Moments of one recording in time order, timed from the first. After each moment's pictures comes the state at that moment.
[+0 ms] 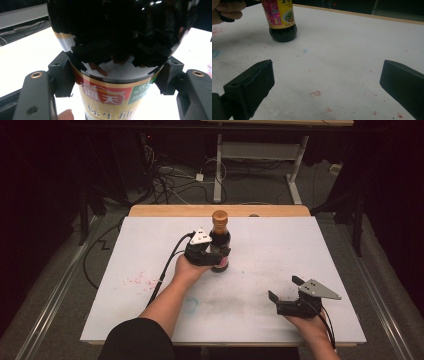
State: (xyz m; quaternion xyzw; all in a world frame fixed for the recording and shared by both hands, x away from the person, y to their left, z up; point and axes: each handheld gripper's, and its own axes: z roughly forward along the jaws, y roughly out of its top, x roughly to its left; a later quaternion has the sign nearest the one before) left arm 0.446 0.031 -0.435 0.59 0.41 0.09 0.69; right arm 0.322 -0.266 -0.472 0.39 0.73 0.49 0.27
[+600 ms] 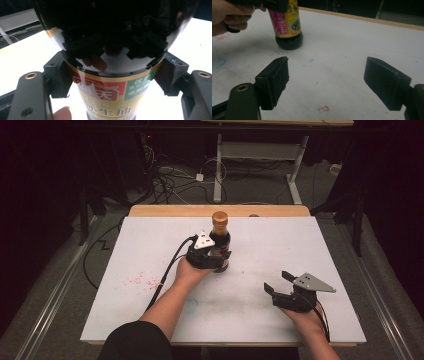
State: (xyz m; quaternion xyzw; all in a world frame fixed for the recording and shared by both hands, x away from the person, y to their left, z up) left arm 0.440 0.024 -0.441 0.59 0.42 0.12 0.68; right arm 0.333 -0.251 -0.458 0.39 0.73 0.49 0.26
